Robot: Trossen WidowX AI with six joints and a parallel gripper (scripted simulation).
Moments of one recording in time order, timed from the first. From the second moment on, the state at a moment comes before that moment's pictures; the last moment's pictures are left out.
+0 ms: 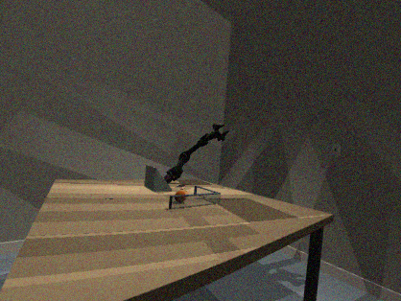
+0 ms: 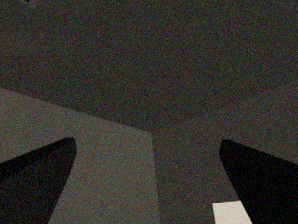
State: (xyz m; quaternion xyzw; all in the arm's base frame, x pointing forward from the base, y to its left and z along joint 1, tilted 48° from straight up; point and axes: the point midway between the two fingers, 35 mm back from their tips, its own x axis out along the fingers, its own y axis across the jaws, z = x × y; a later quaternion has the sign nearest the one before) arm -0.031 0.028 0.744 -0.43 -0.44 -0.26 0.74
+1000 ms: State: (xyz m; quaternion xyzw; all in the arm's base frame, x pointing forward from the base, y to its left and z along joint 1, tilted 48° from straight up) arm 0.329 -0.108 0.534 -0.58 0.05 -0.07 0.81
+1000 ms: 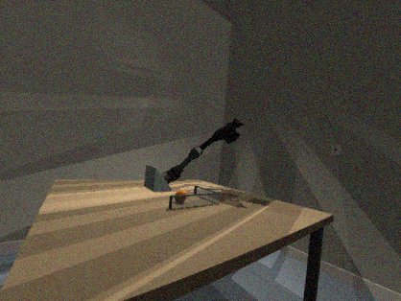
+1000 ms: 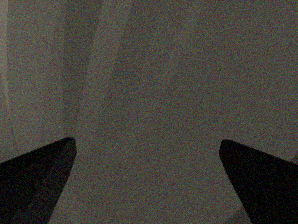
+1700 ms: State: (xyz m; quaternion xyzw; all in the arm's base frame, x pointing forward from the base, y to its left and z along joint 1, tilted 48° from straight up) arm 0.410 -0.165 0.243 -0.54 0.29 0.28 0.74
